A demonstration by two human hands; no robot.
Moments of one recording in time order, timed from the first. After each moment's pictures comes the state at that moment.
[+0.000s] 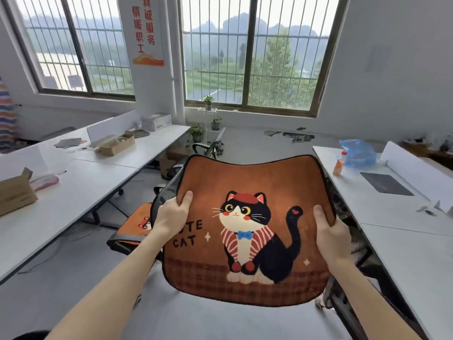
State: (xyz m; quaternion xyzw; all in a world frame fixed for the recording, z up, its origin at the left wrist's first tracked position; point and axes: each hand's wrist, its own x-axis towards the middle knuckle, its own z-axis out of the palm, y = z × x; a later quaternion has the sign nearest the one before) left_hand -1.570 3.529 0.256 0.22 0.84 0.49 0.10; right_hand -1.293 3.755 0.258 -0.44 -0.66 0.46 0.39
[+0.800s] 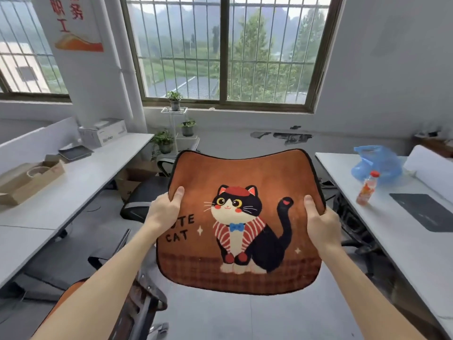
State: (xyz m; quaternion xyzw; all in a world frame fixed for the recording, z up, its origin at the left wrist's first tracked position) left_hand -2.011 3.979 0.229 0.27 0.84 0.45 0.11; right_hand -1.719 4.188 0.223 -0.48 -0.65 0.44 0.41
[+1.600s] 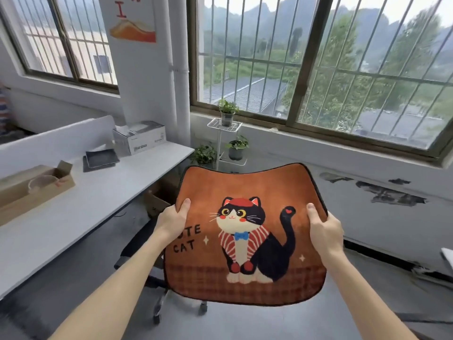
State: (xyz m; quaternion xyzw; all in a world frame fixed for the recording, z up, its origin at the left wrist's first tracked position) left_hand -2.447 4.277 0.165 0.10 0.87 0.48 0.11; right_hand -2.236 4.564 0.200 -0.39 -0.72 0.47 0.32
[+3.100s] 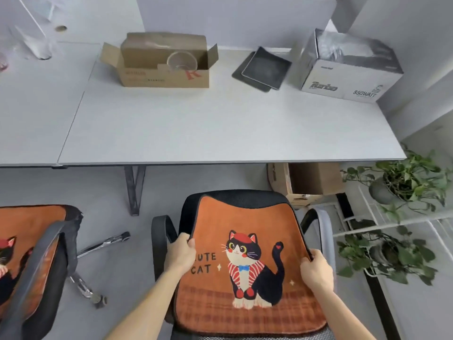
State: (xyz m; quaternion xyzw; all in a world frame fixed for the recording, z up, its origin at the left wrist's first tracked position) left_hand -2.713 4.272 -0.167 -0.49 0.76 0.40 0.16; right_hand -2.875 4.578 -0.137 -0.13 -0.94 0.20 -0.26
